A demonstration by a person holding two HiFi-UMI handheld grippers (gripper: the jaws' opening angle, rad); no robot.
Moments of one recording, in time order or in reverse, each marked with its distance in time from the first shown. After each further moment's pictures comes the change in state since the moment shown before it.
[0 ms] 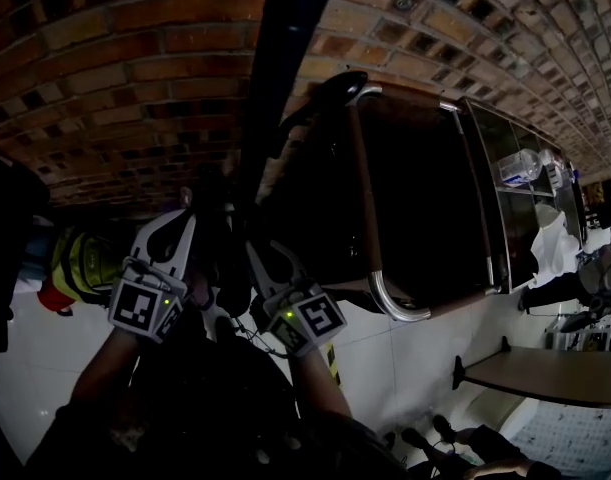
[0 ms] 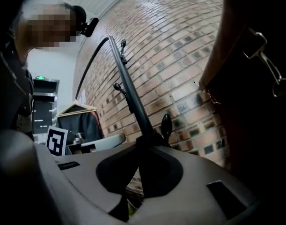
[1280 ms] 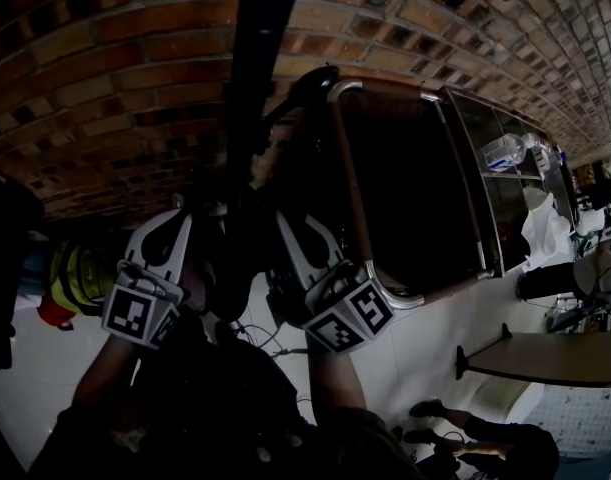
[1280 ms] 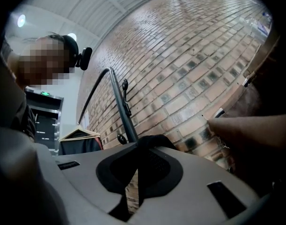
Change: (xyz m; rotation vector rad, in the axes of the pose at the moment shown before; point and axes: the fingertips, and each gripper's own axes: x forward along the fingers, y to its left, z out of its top) left arm -0.003 -0.015 0.033 -0.001 -0.059 -0.062; right arm -0.024 0.009 0.129 0.045 -0.242 0.028
